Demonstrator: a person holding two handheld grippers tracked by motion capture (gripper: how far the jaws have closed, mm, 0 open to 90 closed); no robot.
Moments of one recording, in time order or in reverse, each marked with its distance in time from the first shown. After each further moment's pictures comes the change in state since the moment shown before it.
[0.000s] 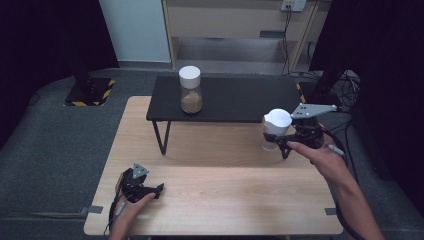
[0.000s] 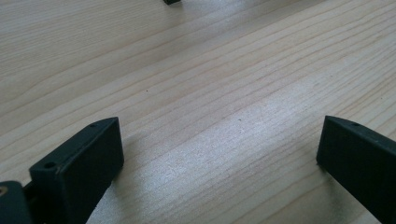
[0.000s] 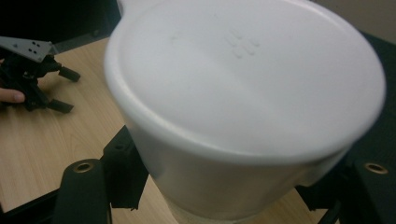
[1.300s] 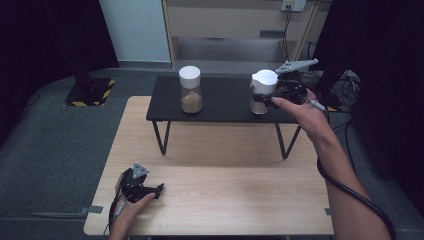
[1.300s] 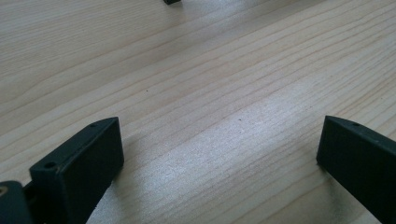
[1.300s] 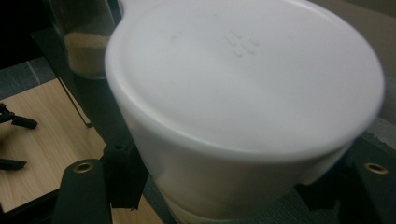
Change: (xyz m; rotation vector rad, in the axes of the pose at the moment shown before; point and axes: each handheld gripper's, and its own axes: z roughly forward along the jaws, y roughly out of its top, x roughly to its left) left arm 0.000 0.000 0.000 0.001 0.000 0.000; right arm -0.043 0.079 0.047 -0.006 -0.054 0.017
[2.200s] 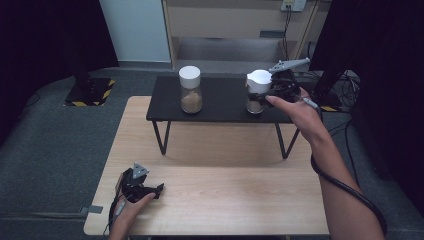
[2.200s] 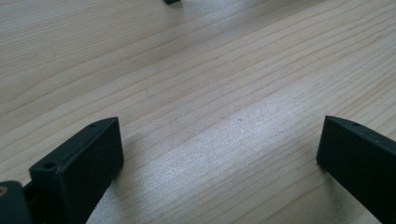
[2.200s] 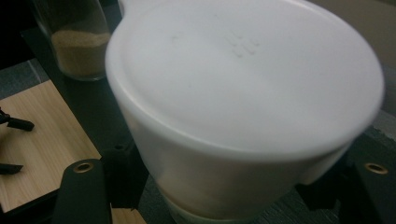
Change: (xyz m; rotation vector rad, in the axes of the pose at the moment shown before) left arm 0.000 0.000 0.000 -0.002 0.000 -0.002; right arm -0.004 0.004 0.018 0.018 0.009 0.012
